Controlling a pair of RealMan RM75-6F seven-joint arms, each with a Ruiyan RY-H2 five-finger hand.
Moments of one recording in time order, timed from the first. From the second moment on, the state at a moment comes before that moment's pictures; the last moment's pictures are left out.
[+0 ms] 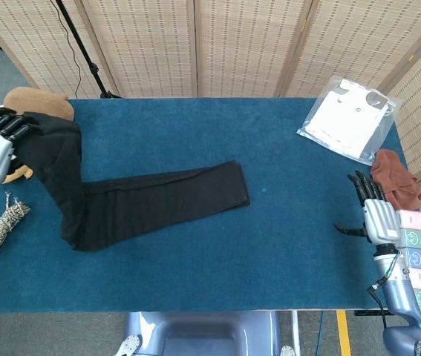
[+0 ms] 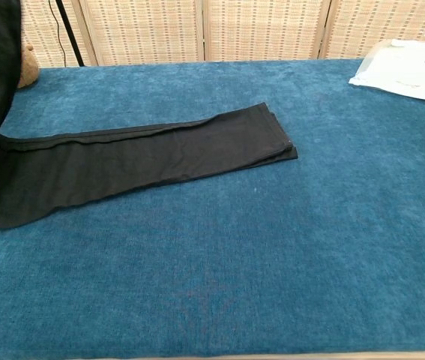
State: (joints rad) left arm -0.68 -1.52 -0.13 -0.44 1.56 1.60 -0.59; right arm 0.34 -1.38 0.18 -1.25 -1.36 1.24 0.28
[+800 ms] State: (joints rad) left arm -1.00 -1.71 -0.07 -0.49 1.68 1.37 -0.27; right arm 0.34 -1.34 0.20 -1.26 -1.33 1.22 0.34
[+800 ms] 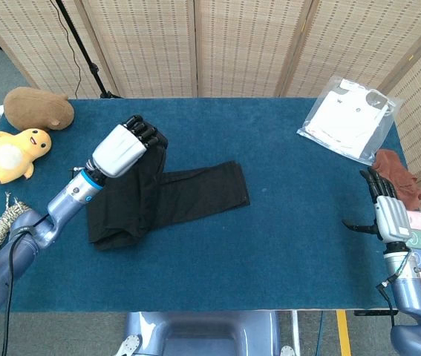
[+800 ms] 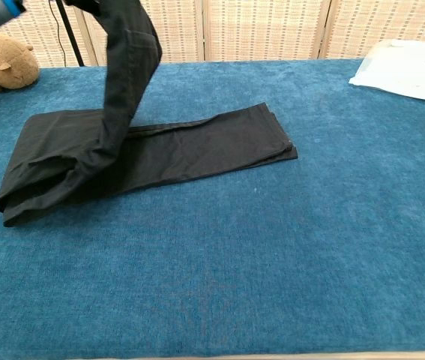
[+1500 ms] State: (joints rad) left arm -1.23 -1.95 -0.05 -0.32 1.69 1.16 -0.16; right arm 0.34 -1.34 0.20 -1.26 -1.33 1.20 0.36
